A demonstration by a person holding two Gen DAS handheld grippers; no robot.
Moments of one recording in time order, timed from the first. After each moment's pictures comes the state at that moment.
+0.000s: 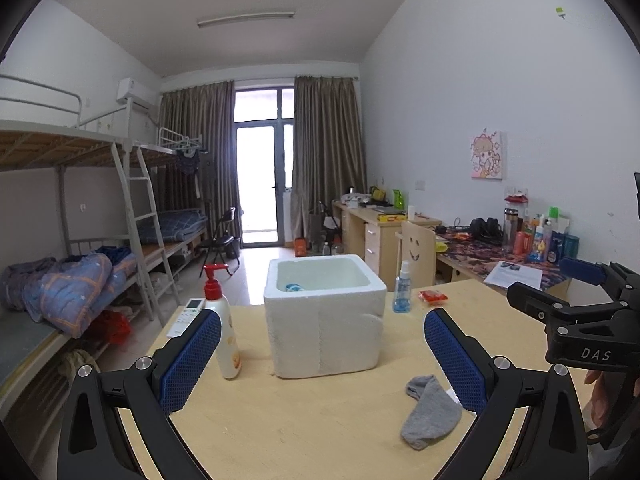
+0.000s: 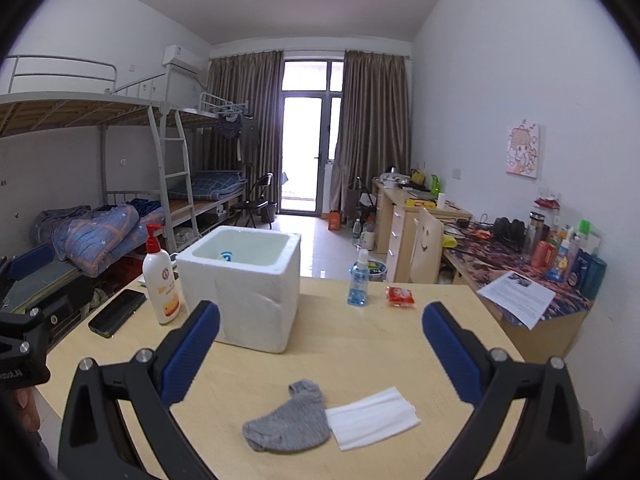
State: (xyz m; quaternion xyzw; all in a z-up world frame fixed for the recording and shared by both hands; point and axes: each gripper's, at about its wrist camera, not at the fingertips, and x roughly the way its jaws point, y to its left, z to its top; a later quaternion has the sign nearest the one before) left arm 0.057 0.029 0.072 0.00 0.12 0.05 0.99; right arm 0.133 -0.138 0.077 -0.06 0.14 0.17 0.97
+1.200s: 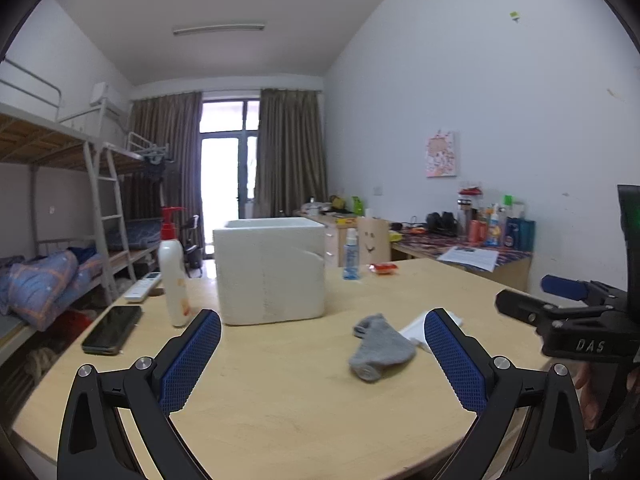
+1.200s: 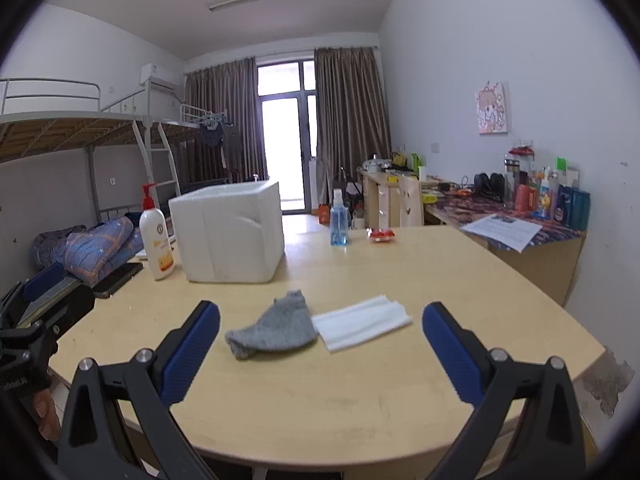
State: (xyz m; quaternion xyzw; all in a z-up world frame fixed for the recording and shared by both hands) left arm -0.001 -0.004 -0.018 0.00 0.08 -0.03 1.00; right arm 0.073 -0.194 -0.017 0.00 0.15 0.15 0.98
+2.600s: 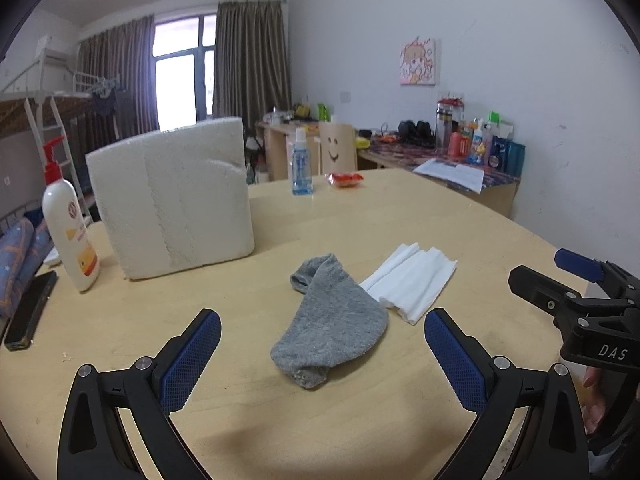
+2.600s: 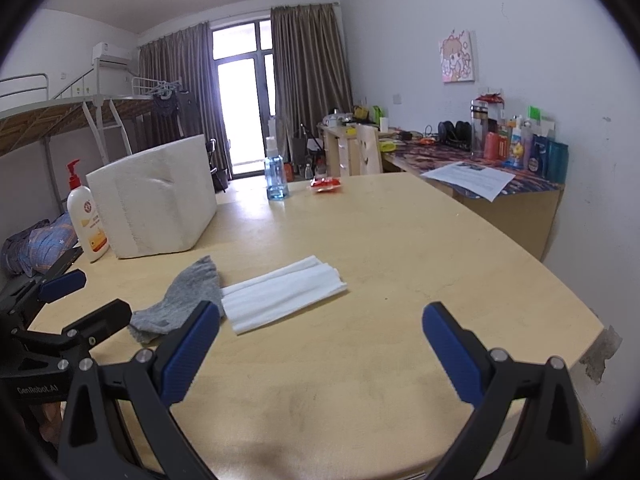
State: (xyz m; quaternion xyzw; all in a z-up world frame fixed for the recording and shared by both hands) left arm 0.129 -0.057 -0.049 0.02 0.27 -0.08 0.96; right arm 0.146 -0.238 -0.048 0.01 0.24 0.08 0.97
